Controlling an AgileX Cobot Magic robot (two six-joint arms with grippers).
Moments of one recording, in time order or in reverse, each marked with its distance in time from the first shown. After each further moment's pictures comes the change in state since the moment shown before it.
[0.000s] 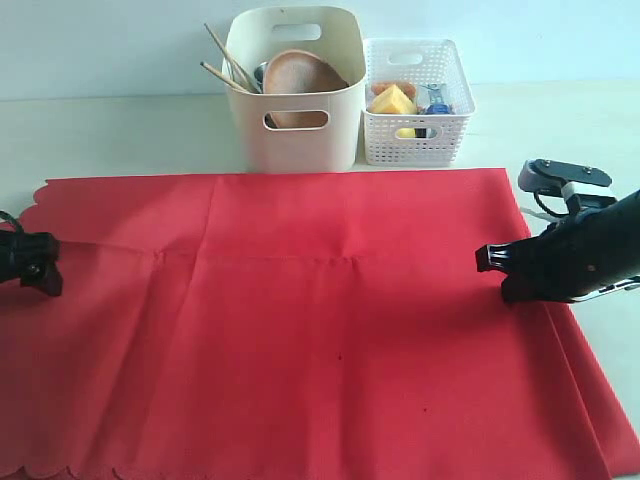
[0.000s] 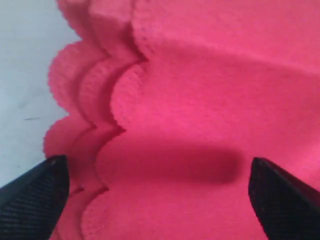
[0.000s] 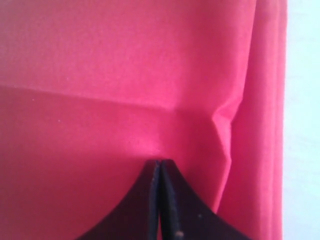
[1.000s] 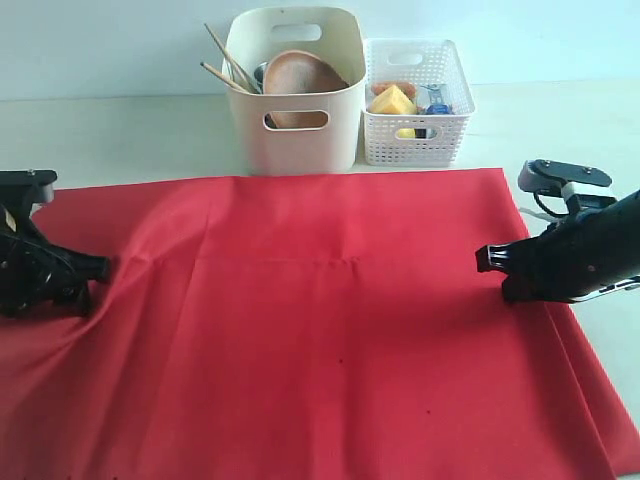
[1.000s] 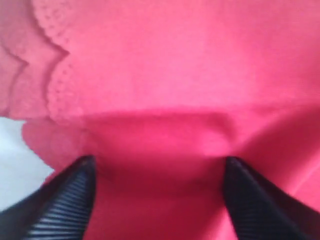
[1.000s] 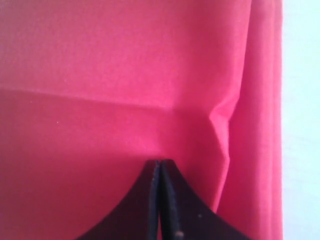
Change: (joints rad) left arm -0.193 0.071 -0.009 0.226 0.015 -0.271; right arm 0.000 0.000 0.000 -0.004 0.000 0.002
